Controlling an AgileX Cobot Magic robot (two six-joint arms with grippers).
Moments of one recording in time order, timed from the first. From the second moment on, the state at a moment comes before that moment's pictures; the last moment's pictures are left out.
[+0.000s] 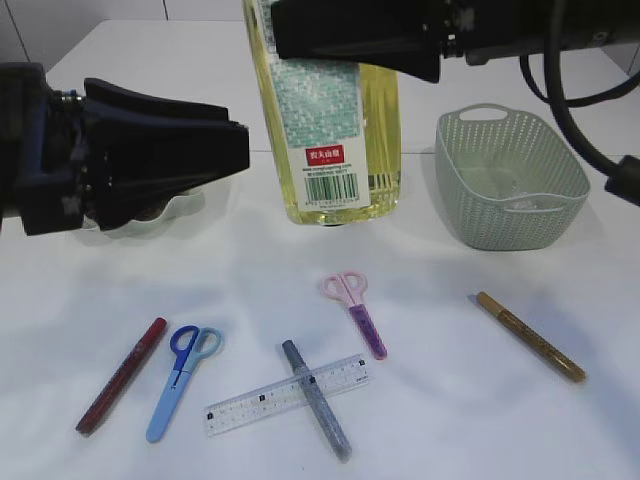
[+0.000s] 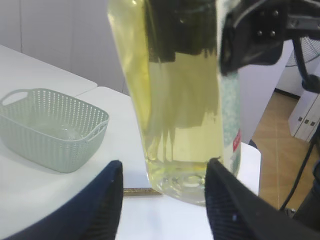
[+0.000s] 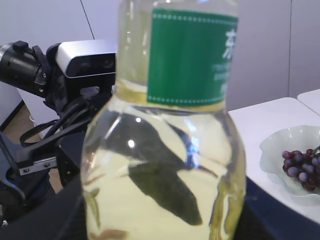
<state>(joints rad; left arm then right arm) -0.35 1.28 -0.67 1.27 -0.94 -1.23 0.26 1.46 -1.15 1.55 1.12 -1.65</state>
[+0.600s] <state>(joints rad) -0.35 1.43 -0.67 1.16 -1.16 -1.24 0.26 1.46 -1.15 1.58 1.12 -1.67</state>
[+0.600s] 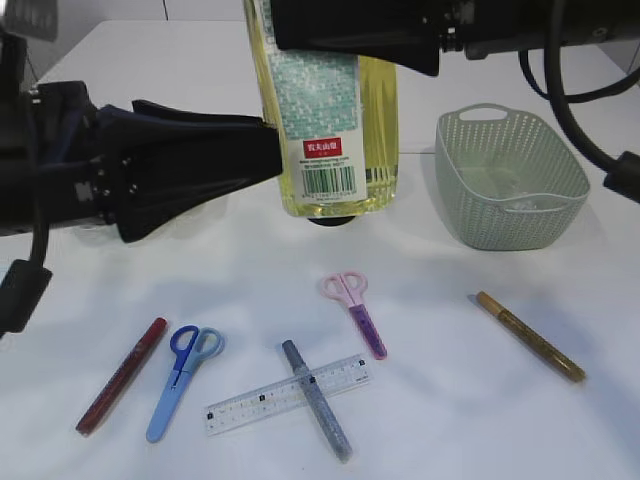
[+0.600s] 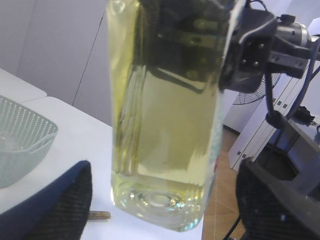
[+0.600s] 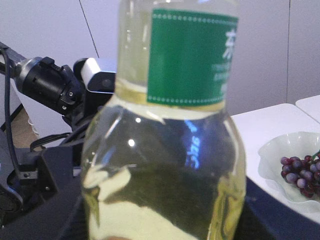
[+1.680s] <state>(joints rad) -0.38 1.58 -0.84 1.19 -1.20 -1.24 0.26 1.46 -1.15 1.58 1.11 -1.68</state>
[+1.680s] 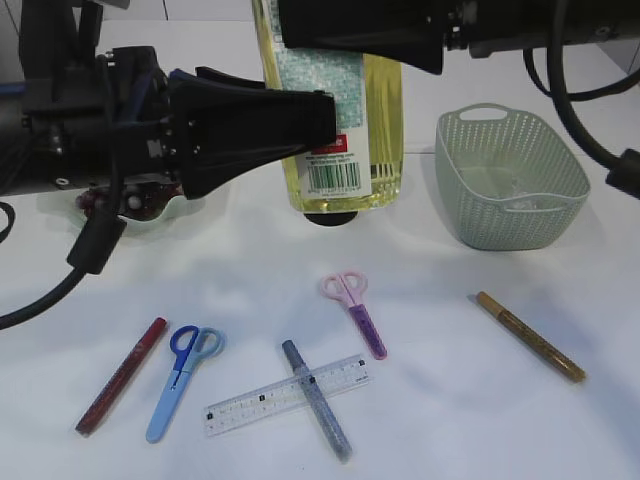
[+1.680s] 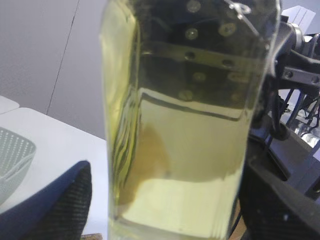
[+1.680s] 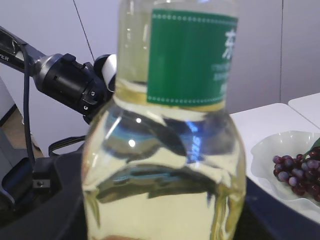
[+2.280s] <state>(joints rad) -0.47 1.67 -0.98 1.20 -1.19 -1.26 0.25 1.46 -1.15 1.58 1.12 -1.68</state>
